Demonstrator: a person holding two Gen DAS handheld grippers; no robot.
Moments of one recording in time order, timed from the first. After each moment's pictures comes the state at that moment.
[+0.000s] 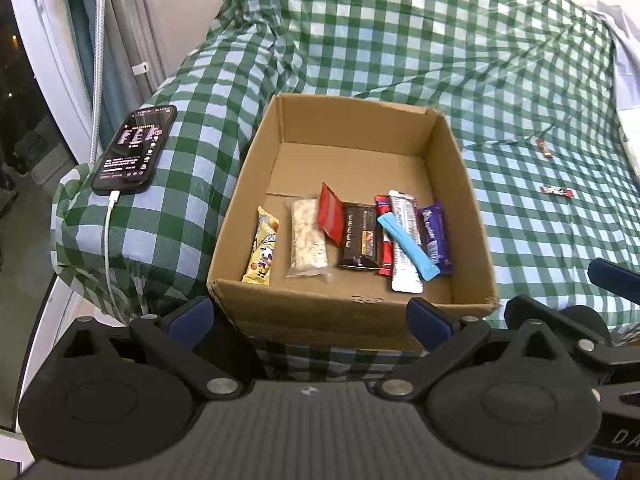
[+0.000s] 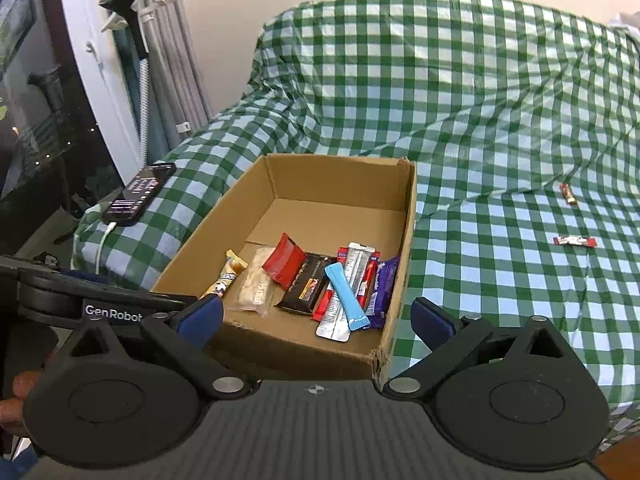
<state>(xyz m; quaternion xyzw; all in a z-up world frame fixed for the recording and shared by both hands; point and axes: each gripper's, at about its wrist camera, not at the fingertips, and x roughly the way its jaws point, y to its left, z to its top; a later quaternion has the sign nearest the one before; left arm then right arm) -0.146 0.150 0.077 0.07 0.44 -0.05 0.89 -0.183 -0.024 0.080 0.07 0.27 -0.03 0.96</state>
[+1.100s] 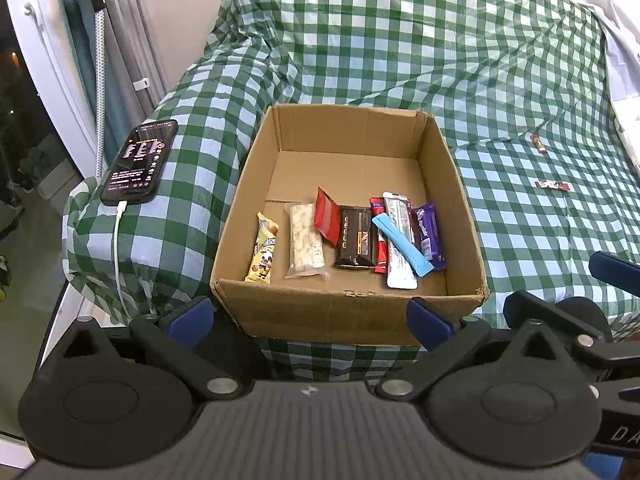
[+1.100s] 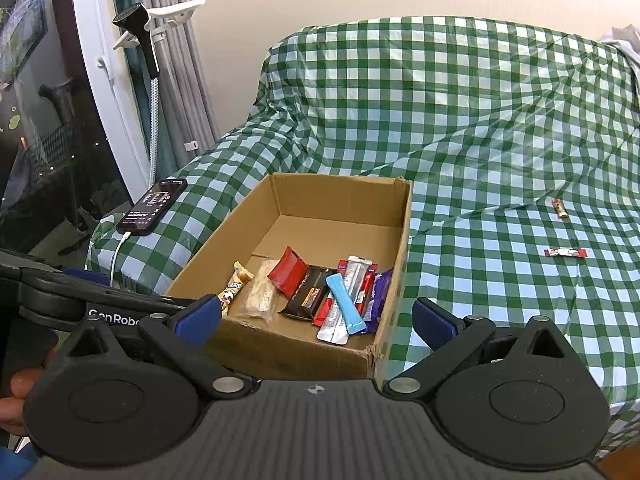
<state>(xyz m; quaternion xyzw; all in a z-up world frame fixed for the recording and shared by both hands) -0.157 0.145 0.086 0.09 0.43 -0.05 0.90 -0.208 -0.023 0.086 0.07 0.25 -0.04 0.97</state>
